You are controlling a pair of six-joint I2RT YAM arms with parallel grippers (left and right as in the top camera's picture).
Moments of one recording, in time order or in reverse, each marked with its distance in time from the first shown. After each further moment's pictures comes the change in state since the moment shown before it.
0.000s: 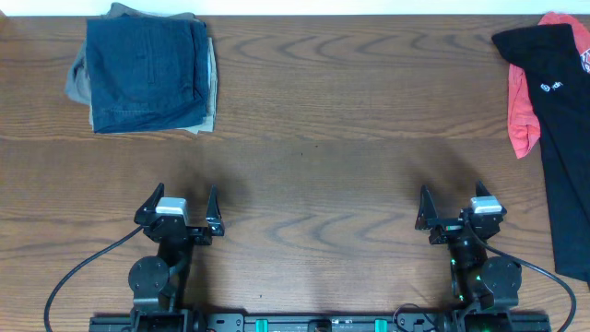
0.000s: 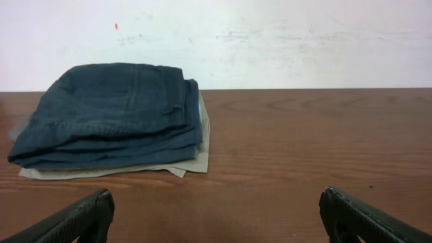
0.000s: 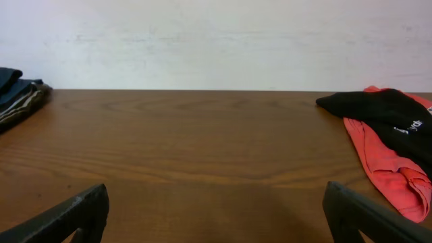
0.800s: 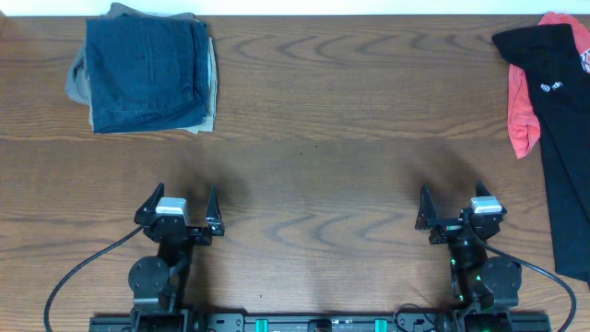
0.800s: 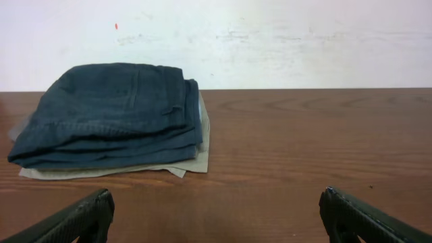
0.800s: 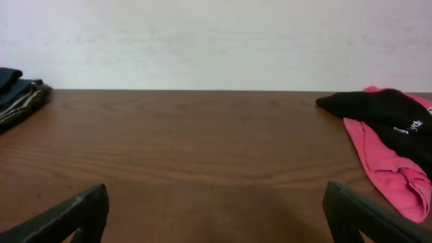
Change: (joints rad) left arm 0.000 0.000 0.000 0.000 0.000 0.000; right arm 0.000 0.000 0.000 0.004 0.000 0.000
